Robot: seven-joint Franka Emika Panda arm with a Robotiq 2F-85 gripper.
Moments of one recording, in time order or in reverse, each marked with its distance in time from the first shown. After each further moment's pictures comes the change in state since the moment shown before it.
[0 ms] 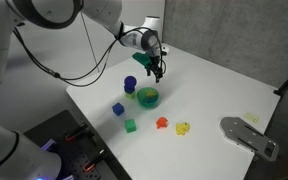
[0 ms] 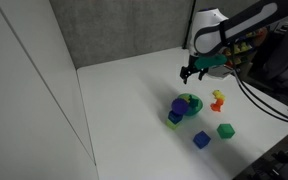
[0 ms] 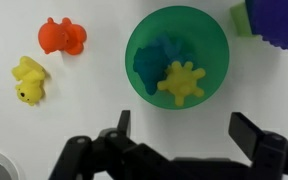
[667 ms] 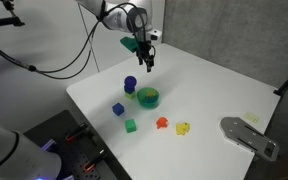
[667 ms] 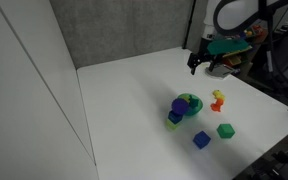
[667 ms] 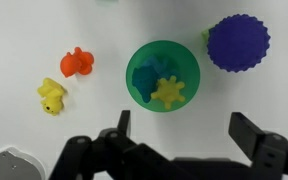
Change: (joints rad) arm -0.011 -0.298 0.048 -0.226 0.006 -0.040 0.089
